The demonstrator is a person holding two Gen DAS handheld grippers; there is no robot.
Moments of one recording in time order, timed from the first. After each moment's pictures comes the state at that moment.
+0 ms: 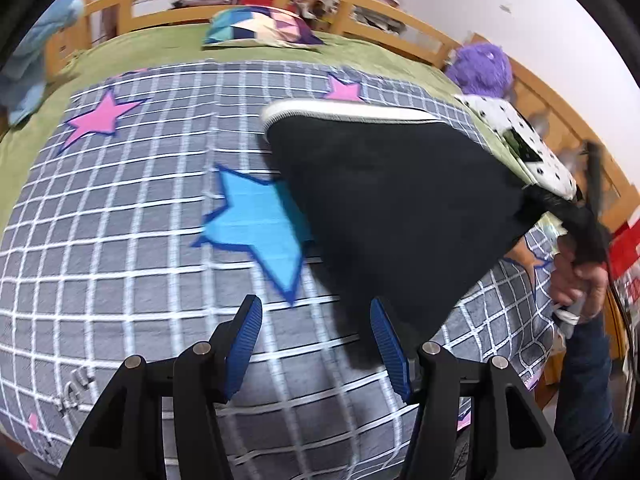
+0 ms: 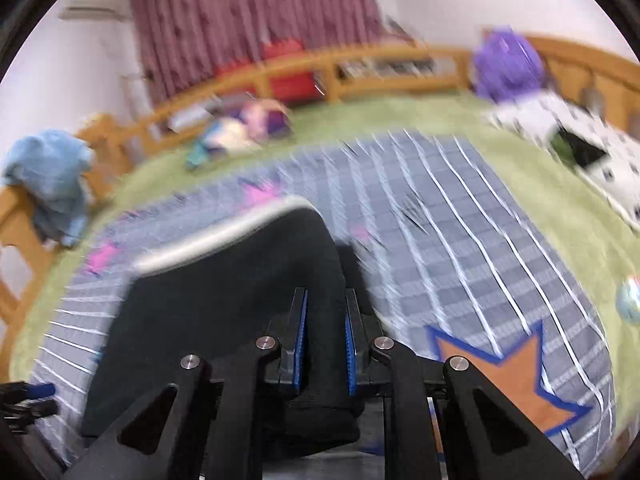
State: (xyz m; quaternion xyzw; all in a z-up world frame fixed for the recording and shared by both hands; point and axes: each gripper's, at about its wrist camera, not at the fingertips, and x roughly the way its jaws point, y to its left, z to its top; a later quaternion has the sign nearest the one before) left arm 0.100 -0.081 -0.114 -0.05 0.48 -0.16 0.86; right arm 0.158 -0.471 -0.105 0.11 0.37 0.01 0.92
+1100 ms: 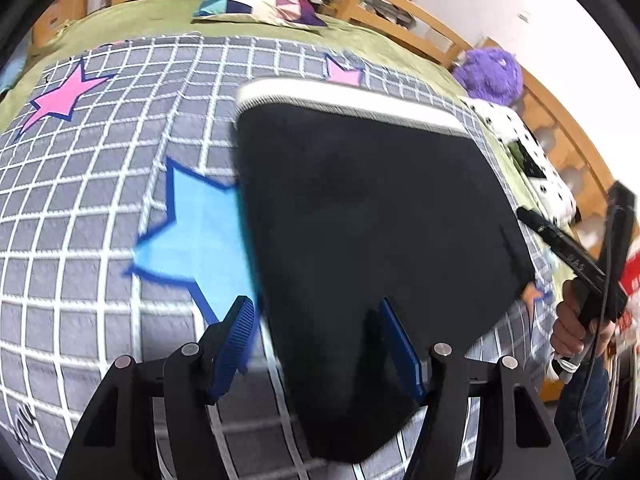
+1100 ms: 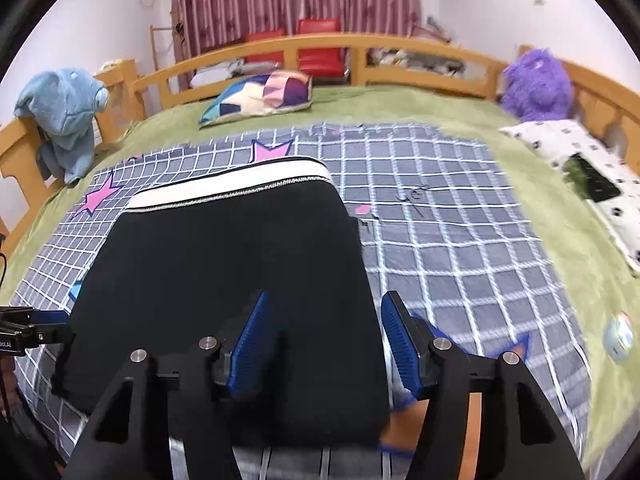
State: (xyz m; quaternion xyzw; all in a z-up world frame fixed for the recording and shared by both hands) left arm 0.160 -0.099 -0.141 -0.11 0.50 -0.15 0.84; right arm 0.164 -0.466 -0.114 0.01 0.39 0.06 0.92
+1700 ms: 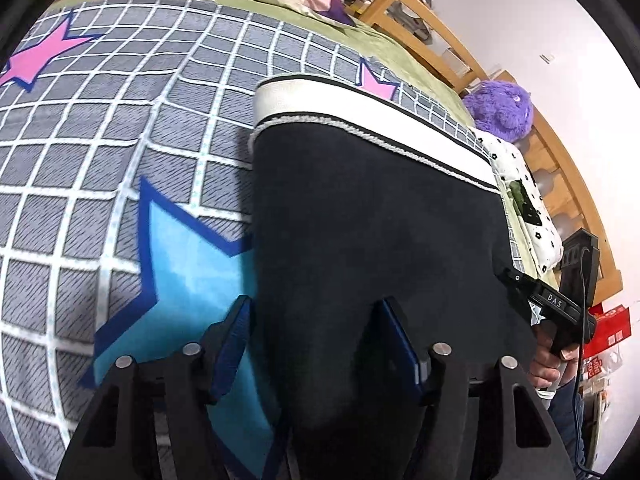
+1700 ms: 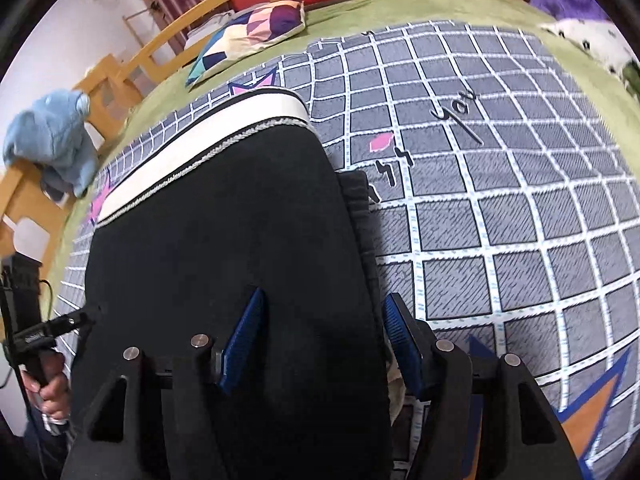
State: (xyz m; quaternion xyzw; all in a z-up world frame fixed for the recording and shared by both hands) left arm 0.241 -0.089 -0.193 -0.19 0.51 -0.18 0.82; right arm 0.256 -0.495 -0.183 0.13 0.50 0.12 0.85
